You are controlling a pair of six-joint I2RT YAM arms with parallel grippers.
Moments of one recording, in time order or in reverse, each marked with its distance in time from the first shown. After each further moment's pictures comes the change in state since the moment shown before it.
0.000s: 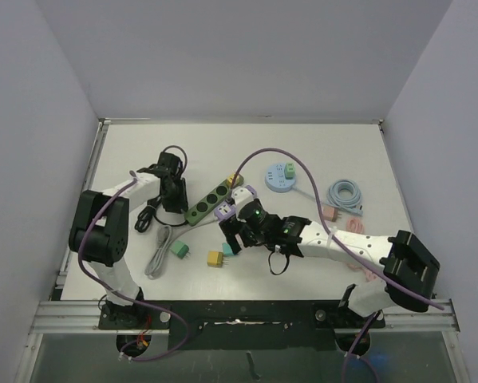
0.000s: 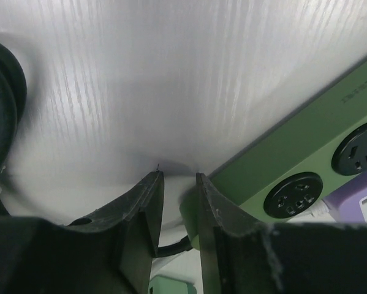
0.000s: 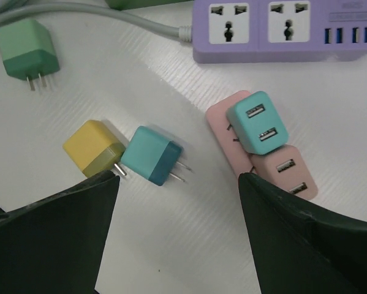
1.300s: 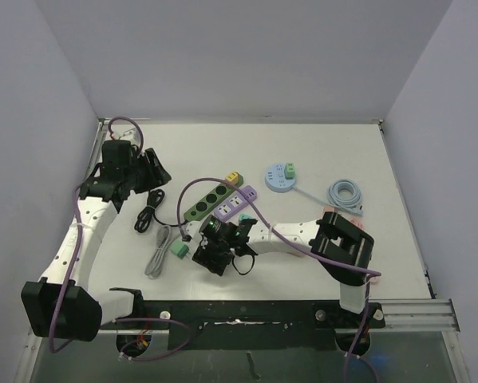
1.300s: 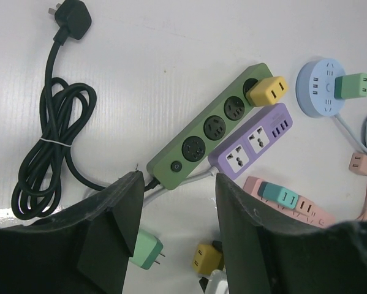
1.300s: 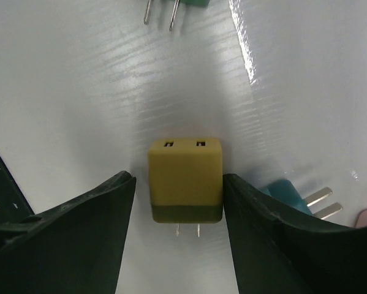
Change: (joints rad) left arm 0.149 -0.576 0.003 -0.090 0.104 -0.055; right arm 0.135 0.437 0.266 -0.081 -0.318 -0.345
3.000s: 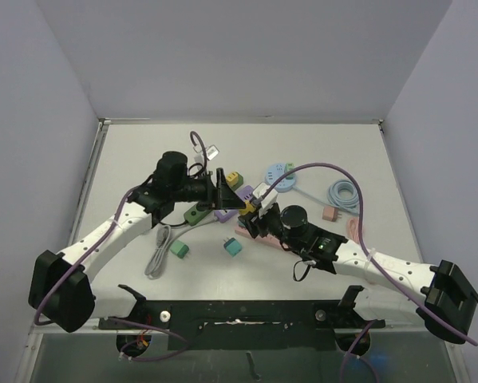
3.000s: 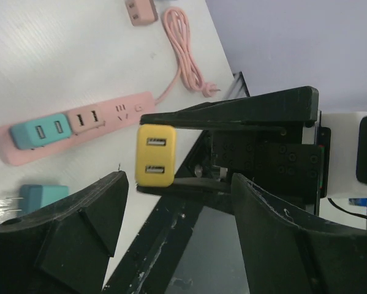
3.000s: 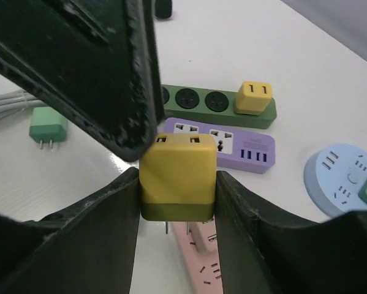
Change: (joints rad) left arm -0.398 0.070 -0.131 0.426 0.555 -0.241; right arm -0.191 -0.746 -0.547 0.561 0.286 -0.011
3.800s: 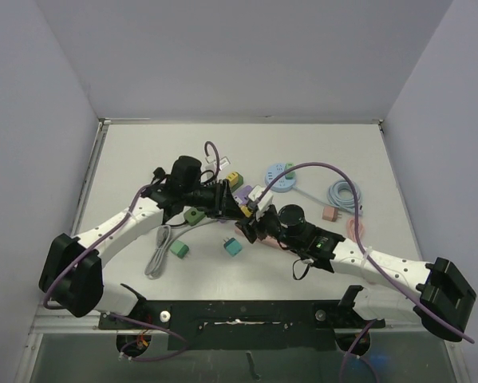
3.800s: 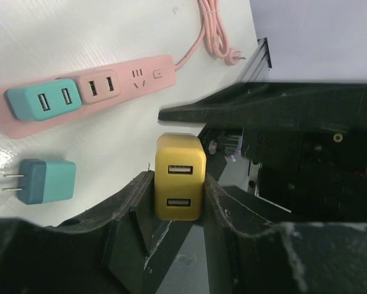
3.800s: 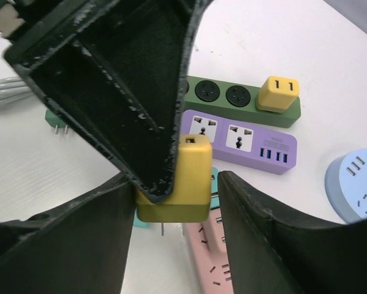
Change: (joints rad) left arm -0.068 0.117 -0.004 -0.059 0.018 0.021; right arm -0.015 0.028 -0.004 -0.006 -0.141 -0.018
